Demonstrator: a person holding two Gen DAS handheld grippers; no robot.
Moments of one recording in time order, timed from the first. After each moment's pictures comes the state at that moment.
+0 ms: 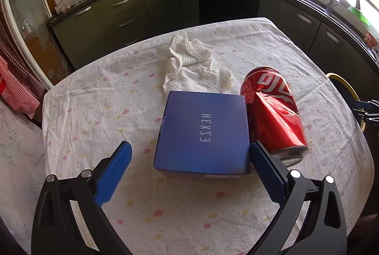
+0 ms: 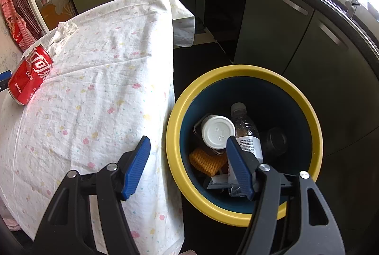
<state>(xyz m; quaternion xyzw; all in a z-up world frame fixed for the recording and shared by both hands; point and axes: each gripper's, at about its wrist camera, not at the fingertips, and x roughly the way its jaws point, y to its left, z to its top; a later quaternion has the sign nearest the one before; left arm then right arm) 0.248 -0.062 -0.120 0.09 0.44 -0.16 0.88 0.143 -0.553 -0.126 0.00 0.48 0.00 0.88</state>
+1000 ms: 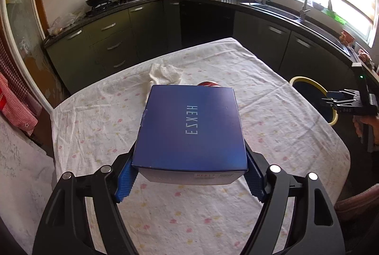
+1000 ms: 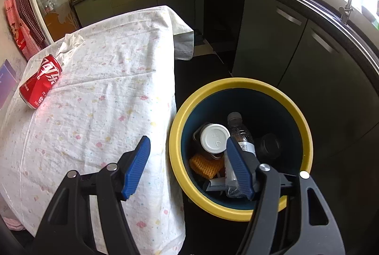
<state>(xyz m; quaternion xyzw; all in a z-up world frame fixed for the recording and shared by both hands) 0.160 -0.073 -0.051 0.10 0.38 -0.22 0.89 0.121 -0.558 -0.100 0.01 0.44 -0.01 0.90</state>
